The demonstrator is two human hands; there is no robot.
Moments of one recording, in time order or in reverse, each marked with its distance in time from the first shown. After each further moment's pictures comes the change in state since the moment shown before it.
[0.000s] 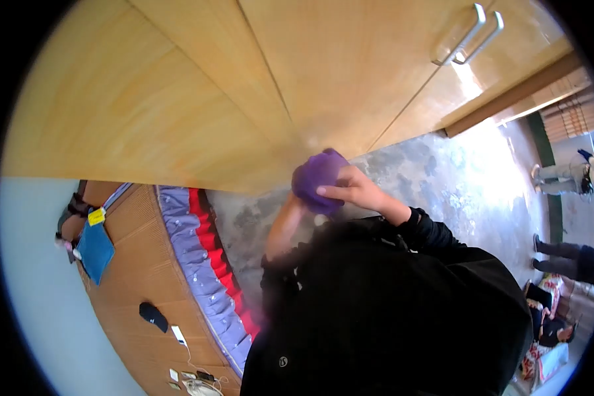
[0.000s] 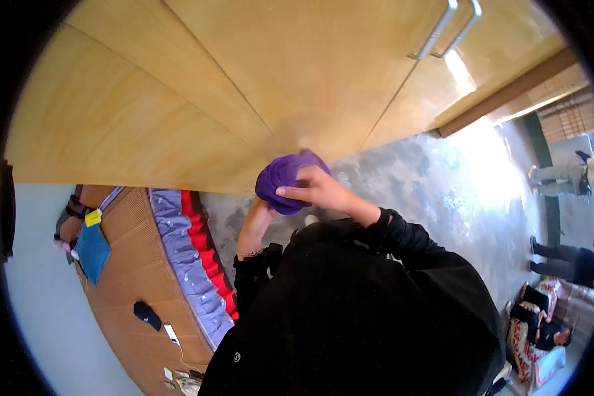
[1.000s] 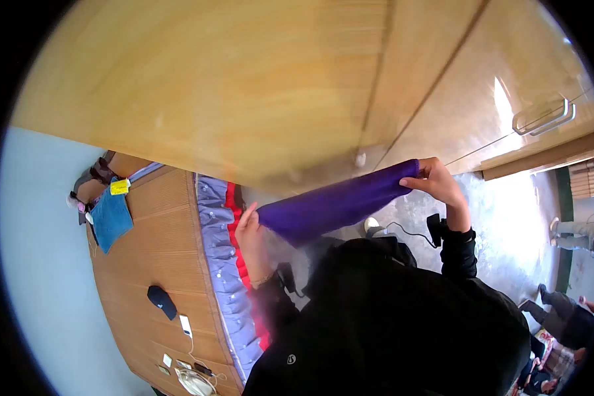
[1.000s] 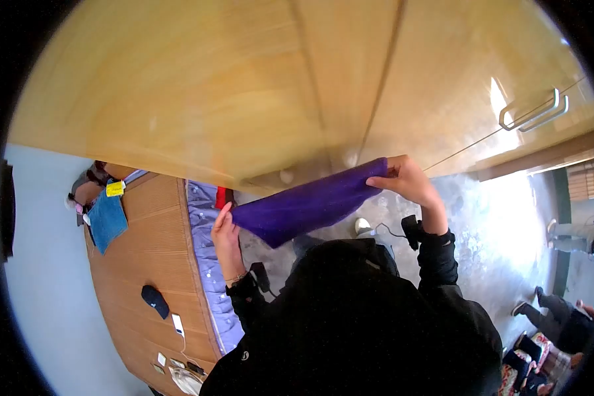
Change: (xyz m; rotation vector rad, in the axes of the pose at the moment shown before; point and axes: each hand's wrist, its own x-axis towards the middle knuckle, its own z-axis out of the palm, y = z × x) left_hand -0.040 0.071 -0.239 -0.069 0.646 0.389; right_hand 0.106 -0.026 -0.017 -0.164 0.031 0.217
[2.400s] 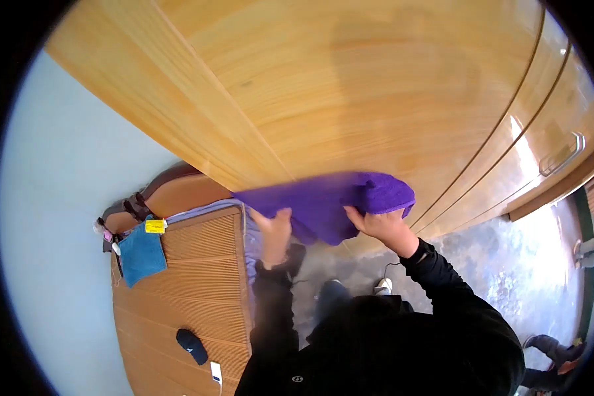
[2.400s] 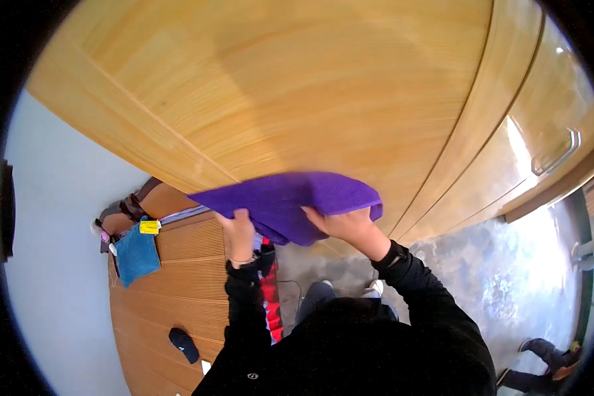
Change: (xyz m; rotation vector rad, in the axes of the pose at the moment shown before) left_hand 0.121 0.154 0.021 0.207 -0.123 0.805; right_hand 0.138 -0.102 0.219 -0.981 0.843 -1.002
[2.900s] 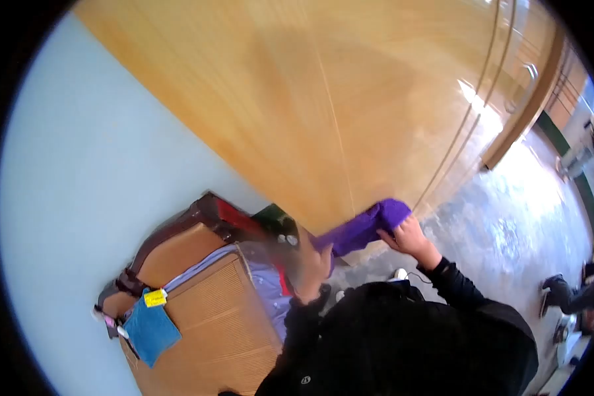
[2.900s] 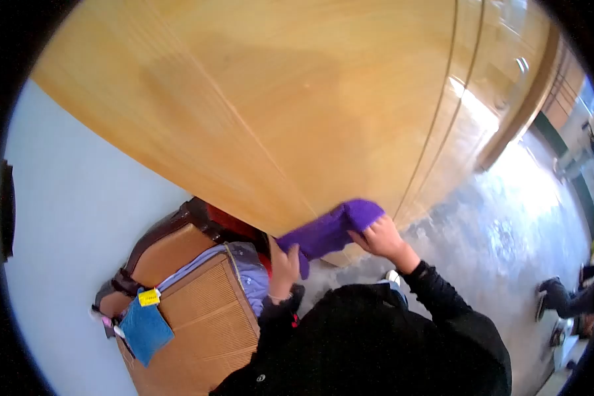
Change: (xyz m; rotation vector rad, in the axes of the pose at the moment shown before) left_hand -0.008 -0.075 -0.051 0.280 -0.726 -0.019; right_hand -0.102 -0.022 0.028 -0.040 -0.291 0.122
